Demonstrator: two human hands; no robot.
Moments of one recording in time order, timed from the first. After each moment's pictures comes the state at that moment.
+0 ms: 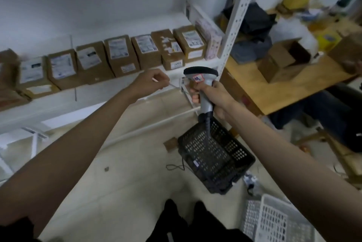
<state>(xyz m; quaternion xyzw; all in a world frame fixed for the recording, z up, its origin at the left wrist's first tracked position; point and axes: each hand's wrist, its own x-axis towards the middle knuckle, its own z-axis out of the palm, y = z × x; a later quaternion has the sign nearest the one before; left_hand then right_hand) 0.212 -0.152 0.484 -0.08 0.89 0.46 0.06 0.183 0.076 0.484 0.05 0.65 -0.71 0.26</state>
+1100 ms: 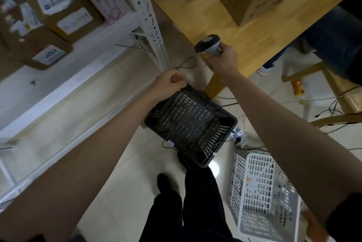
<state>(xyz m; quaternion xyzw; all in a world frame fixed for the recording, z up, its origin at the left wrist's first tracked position) -0.029 0.121 0.257 -0.09 0.82 0.48 0.29 -0.098 0.317 0.237 0.17 0.86 -0.46 0.13</state>
